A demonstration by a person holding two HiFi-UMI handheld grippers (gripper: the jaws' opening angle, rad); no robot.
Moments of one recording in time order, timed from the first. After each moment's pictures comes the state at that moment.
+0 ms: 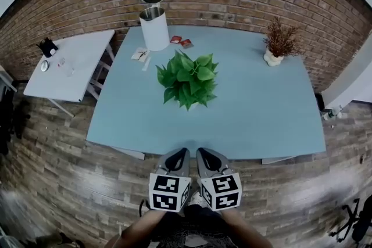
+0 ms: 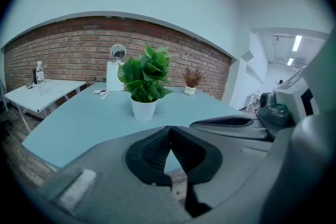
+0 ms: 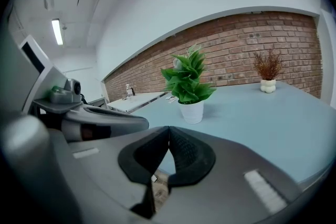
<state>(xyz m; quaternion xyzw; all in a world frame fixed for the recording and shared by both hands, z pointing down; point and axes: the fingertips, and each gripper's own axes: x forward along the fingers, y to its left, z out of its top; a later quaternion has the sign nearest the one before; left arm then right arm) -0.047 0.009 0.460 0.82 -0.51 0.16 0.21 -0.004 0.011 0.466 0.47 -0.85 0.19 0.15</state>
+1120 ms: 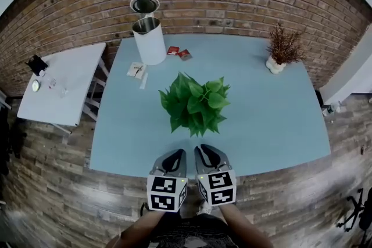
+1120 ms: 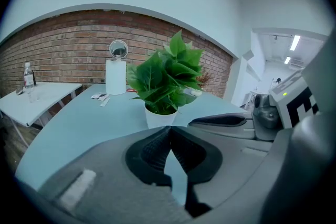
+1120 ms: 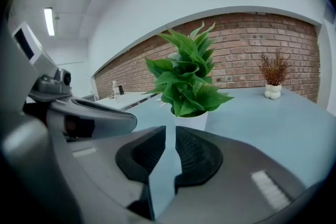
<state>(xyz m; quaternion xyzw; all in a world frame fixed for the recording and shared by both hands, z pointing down) -0.095 -0.076 0.467 0.83 -0.49 0.17 0.21 -0.042 -0.083 0.482 0.51 -0.82 0.17 0.17</state>
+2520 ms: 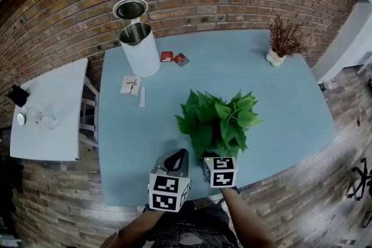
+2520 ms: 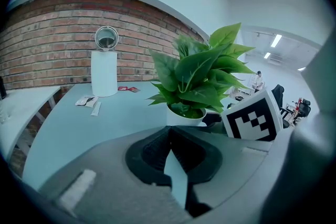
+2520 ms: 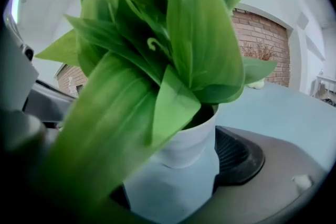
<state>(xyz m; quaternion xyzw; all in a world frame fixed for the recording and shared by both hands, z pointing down) -0.146 -0.162 0.494 0.88 -0.39 0.21 0.20 -0.047 -0.197 0.545 0.65 -0.71 0.21 0.16</state>
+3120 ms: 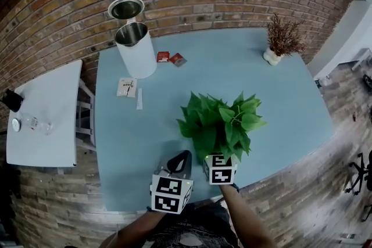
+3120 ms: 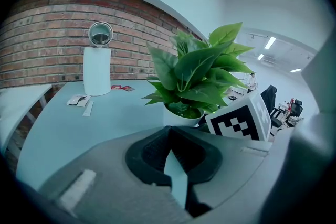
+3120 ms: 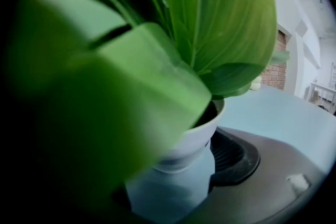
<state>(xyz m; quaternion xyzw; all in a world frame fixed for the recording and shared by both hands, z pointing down) -0.139 -0.166 0.500 0.89 -0.35 0.21 0.20 -0.040 -0.210 0.562 0.67 -0.69 0.20 0.19</state>
